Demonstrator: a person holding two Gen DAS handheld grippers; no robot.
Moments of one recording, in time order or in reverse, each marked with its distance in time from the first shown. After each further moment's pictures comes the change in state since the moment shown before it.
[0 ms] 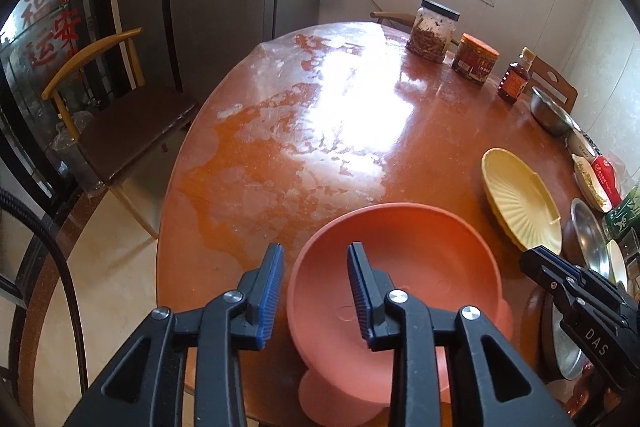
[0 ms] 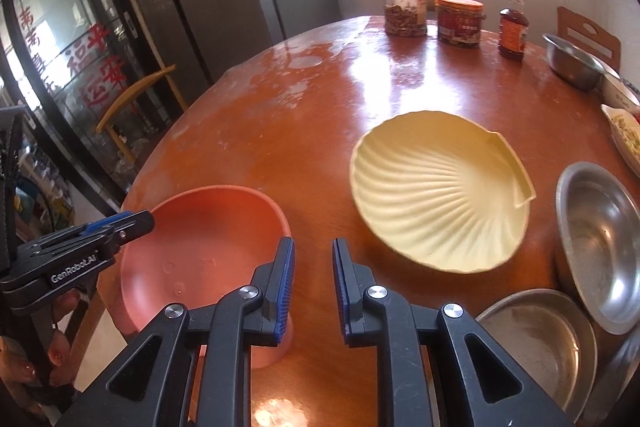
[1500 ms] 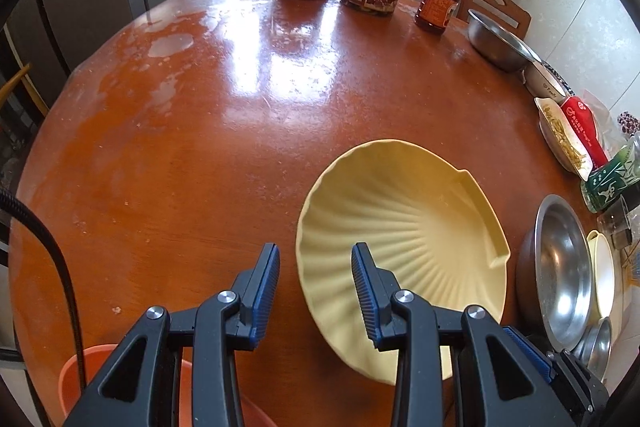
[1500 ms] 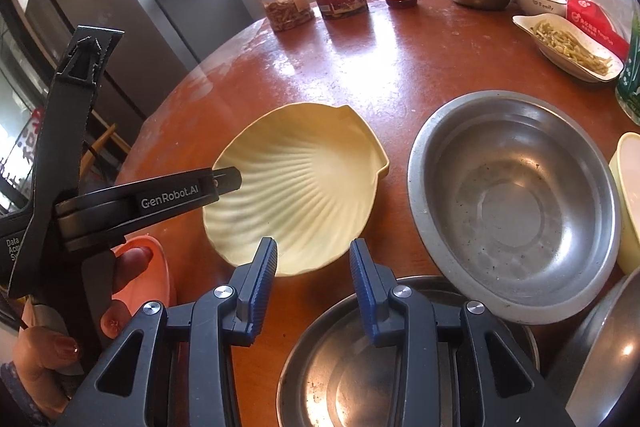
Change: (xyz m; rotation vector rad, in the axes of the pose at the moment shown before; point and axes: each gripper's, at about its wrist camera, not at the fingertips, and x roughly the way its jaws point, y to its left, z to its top) left arm 0.107 -0.171 0.059 0.209 0.218 -0.150; right arm -0.009 -0.098 0.002 0.305 0.039 -0.078
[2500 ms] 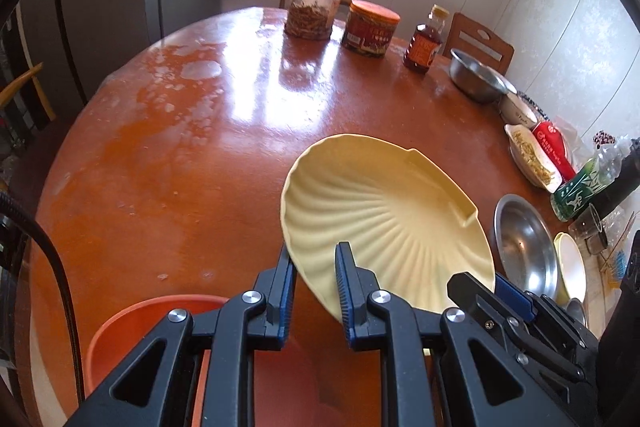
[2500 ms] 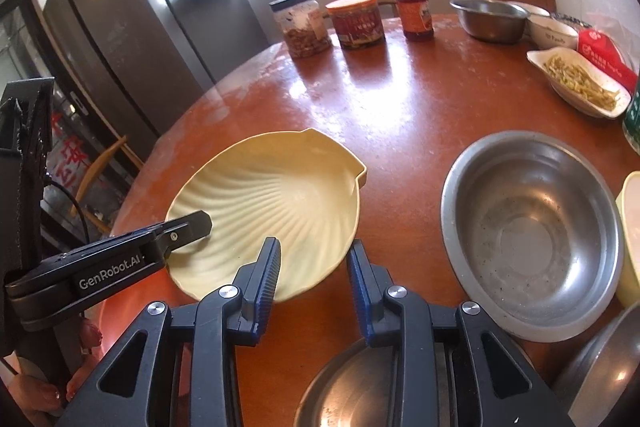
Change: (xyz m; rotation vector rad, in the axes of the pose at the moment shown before) left arm -0.071 0.024 -0.029 -0.030 -0.141 -0.043; right arm -0.015 0.019 0.010 -0.072 -0.118 0.045
